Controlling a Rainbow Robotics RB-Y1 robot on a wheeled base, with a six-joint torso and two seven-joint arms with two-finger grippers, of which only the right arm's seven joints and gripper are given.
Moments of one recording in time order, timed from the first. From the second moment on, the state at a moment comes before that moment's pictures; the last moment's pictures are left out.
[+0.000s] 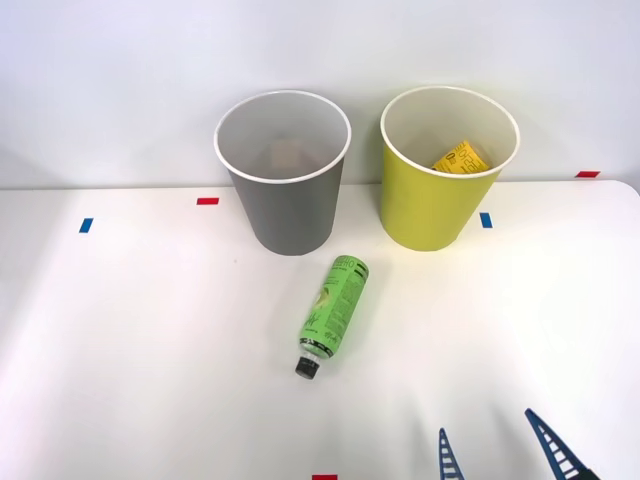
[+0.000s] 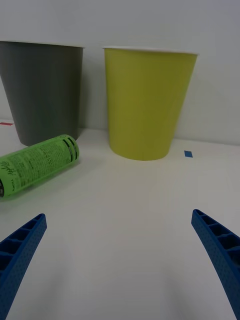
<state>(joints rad) 0.93 -0.27 0.34 -1.90 0.04 -0.66 1.58</state>
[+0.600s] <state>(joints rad) 0.99 -0.28 0.38 -1.90 0.04 -0.65 1.60</state>
